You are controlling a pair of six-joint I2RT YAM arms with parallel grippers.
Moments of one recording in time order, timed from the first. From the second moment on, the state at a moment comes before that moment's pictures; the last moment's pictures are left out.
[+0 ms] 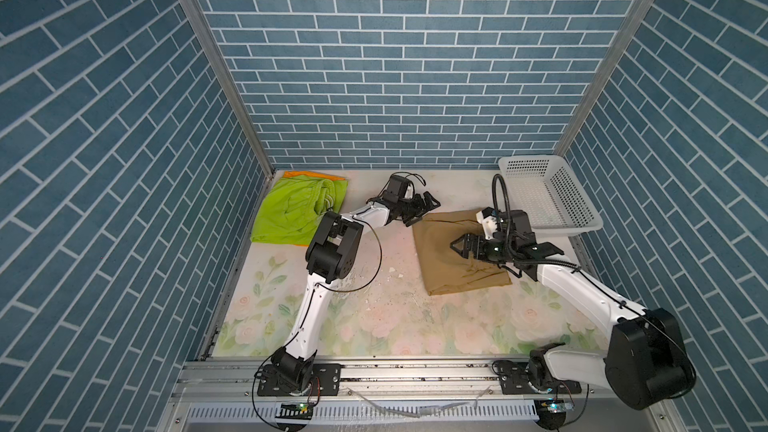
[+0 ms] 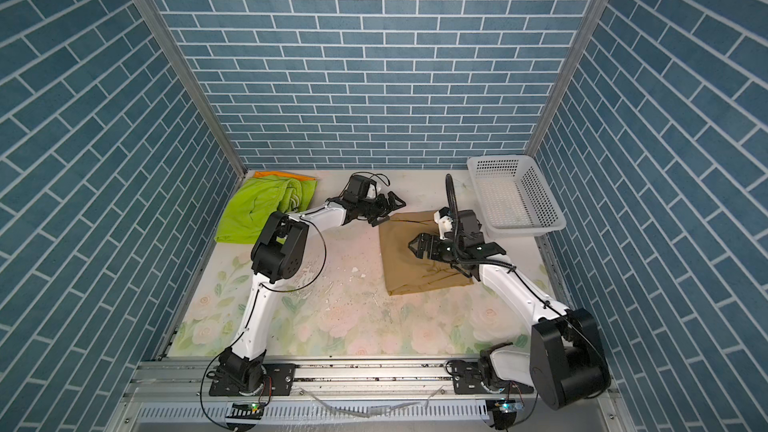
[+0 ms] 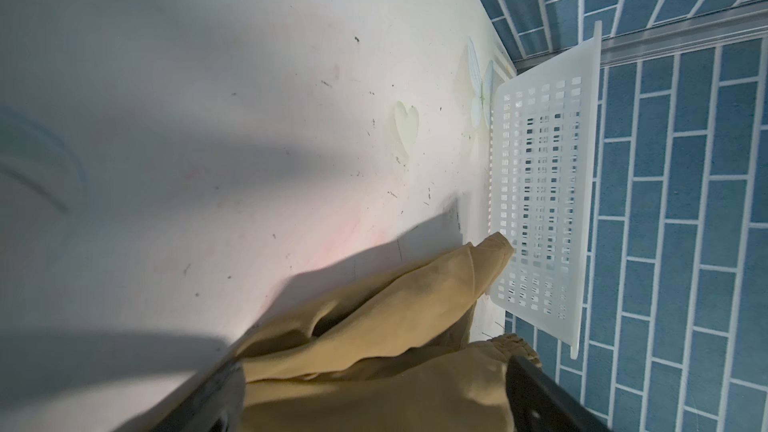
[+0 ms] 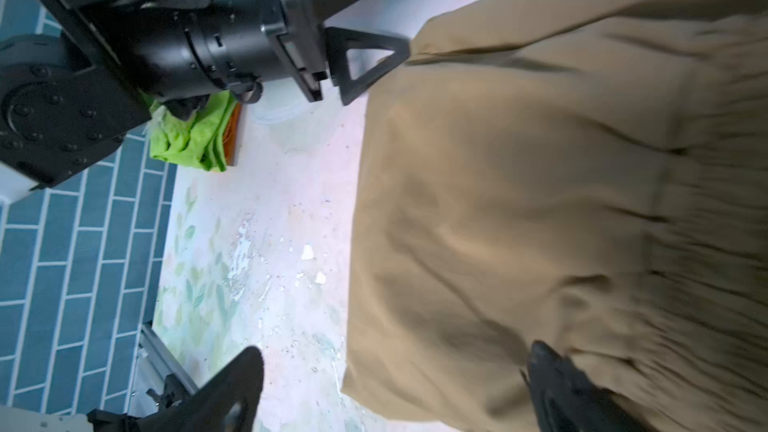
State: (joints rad) left arm -0.48 2.40 1.78 -0.07 0.54 -0.92; right arm 0.39 1.31 0.79 -0.29 -0.45 0.48
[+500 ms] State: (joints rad) left arm -0.46 2.40 1.79 -0.09 0.53 -0.88; right arm 0.28 1.50 0.66 -0.13 -0.52 0.50
